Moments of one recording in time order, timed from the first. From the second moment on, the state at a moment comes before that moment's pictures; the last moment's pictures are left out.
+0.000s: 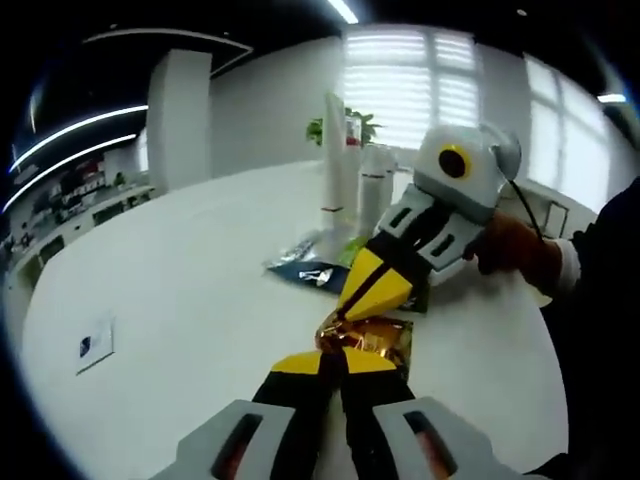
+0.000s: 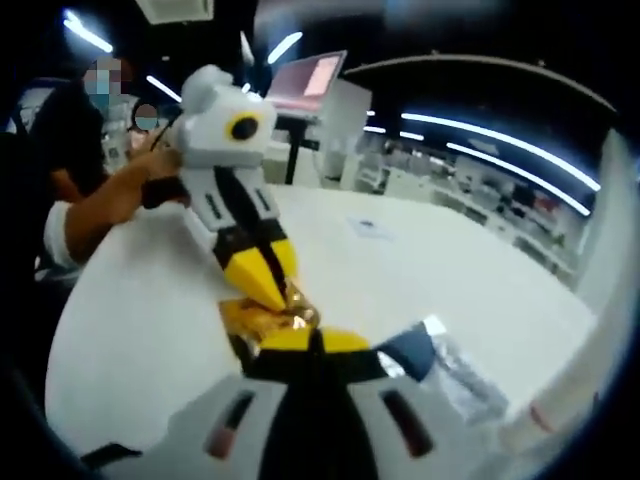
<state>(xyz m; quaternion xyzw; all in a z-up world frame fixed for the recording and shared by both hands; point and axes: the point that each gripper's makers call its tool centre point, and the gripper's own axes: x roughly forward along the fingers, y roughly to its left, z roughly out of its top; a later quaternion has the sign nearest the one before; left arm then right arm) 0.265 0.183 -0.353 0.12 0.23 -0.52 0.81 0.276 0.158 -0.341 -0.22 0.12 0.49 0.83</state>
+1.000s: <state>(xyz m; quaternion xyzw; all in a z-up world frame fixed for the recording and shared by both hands) 0.244 0.177 -0.354 0.15 0.23 -0.54 0.80 0.277 0.156 -0.344 -0.23 0.12 0.49 0.84</state>
